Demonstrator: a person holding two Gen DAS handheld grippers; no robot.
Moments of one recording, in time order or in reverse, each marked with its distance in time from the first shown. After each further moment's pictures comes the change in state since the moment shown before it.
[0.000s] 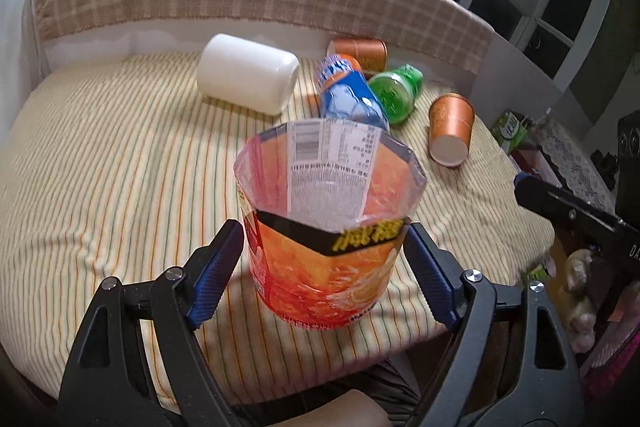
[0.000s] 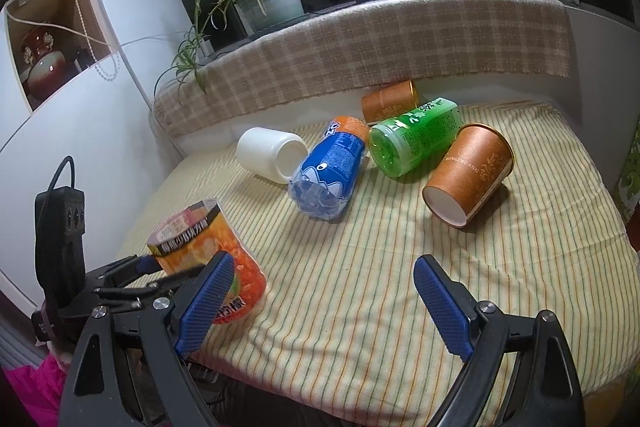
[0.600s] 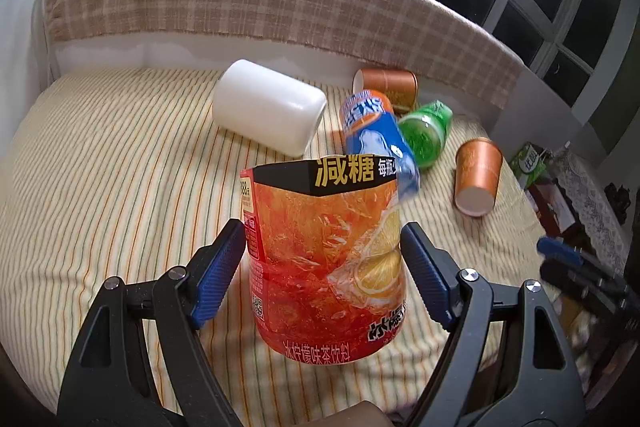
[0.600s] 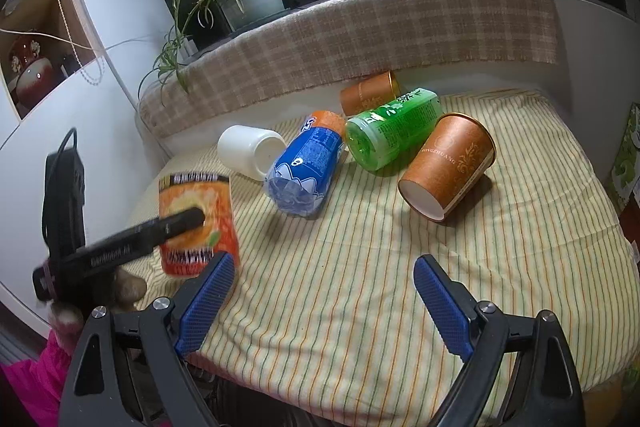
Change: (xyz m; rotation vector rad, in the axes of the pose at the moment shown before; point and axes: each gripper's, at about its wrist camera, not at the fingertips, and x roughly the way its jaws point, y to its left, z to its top) left arm 0.018 0.014 0.033 -0.067 -0.061 0.055; right arm 0.003 -0.021 0.003 0.039 0.024 -0.024
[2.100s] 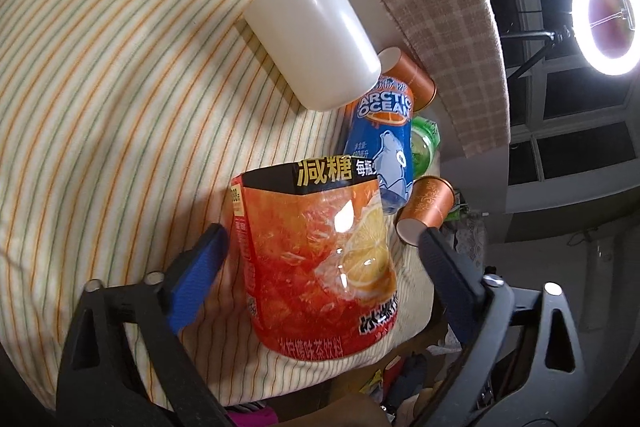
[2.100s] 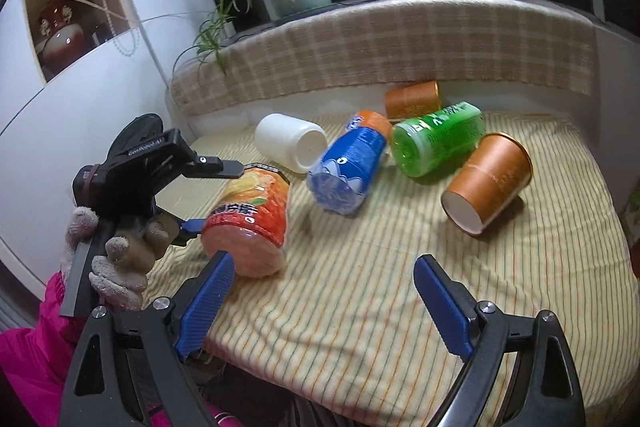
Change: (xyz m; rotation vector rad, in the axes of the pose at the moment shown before) left arm 0.057 0.075 0.022 -0.579 0.343 -0.346; right arm 0.000 0.027 0.001 -0.111 0.022 0.056
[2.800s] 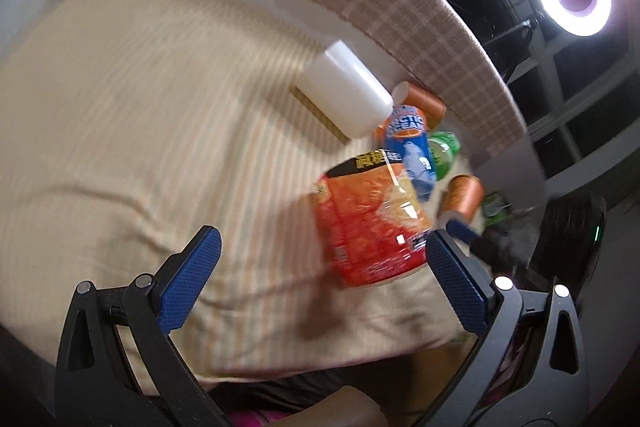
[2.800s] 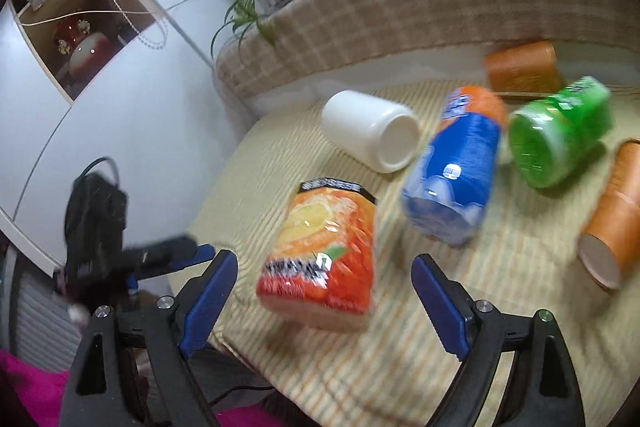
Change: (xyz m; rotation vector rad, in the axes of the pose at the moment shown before) left arm -0.079 0.011 -0.038 0.166 -0.198 0.139; right arm 0.080 0.019 0.046 0.053 0.159 0.306
